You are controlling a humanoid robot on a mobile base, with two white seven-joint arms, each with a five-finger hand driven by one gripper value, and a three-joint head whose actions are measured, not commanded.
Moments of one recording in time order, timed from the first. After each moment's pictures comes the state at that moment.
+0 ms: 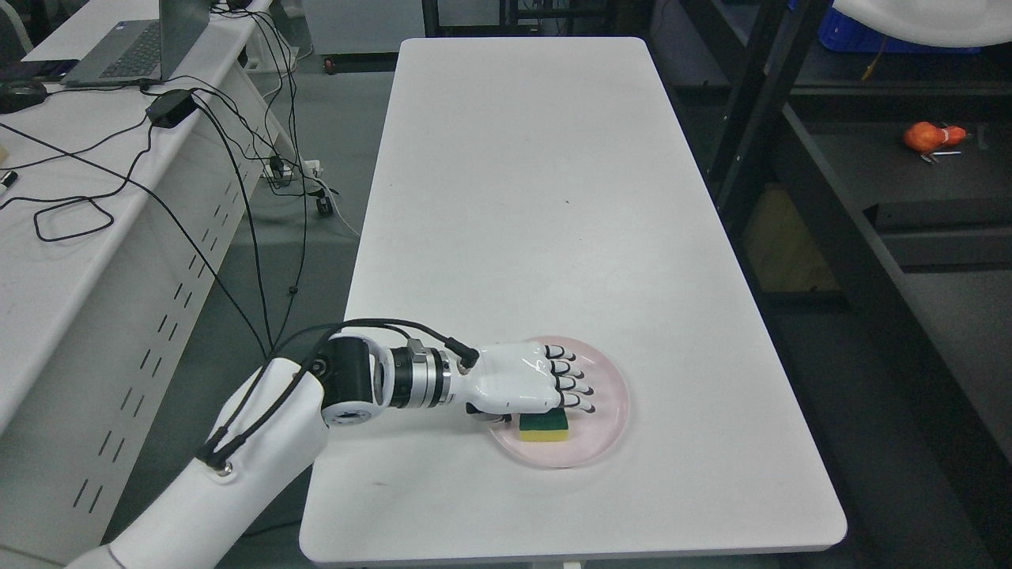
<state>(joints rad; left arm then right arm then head) -0.77 0.28 -0.69 -1.32 -1.04 -0.79 -0.40 -0.08 0.00 -0.21 0.00 -0.12 0.00 -0.07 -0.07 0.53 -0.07</state>
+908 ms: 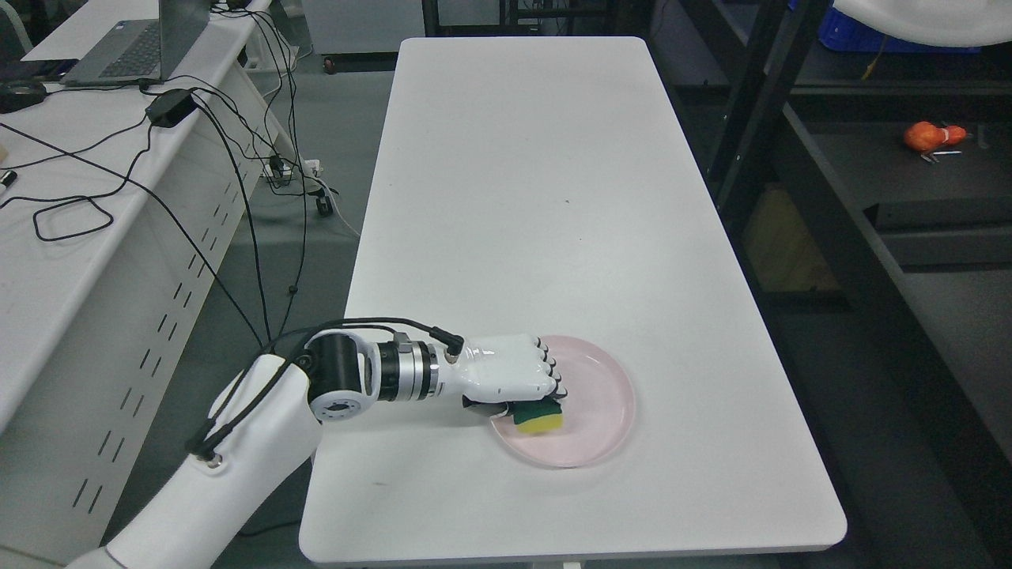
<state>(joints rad) -0.76 0.28 -0.63 -1.27 -0.89 -0.79 -0.42 -0.08 0.00 -0.21 0.00 -0.12 0.00 -0.07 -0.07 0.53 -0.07</state>
